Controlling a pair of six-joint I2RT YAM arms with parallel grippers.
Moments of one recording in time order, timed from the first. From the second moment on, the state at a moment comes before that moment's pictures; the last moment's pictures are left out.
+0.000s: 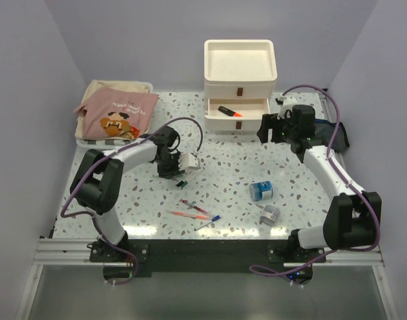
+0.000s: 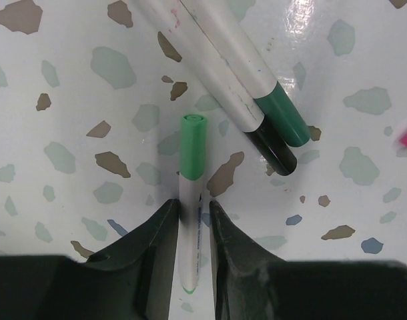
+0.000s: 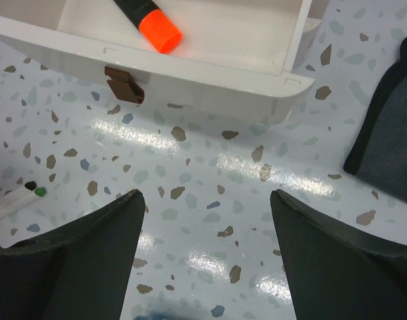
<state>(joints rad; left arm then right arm) -0.44 1.78 1.10 -0.67 0.25 1.01 0.10 1.39 1.02 -0.20 -0.23 0.04</state>
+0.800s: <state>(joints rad) -0.55 1.82 1.84 -0.82 0.40 0.99 0.10 1.42 1.05 -0.21 -0.23 0.02</state>
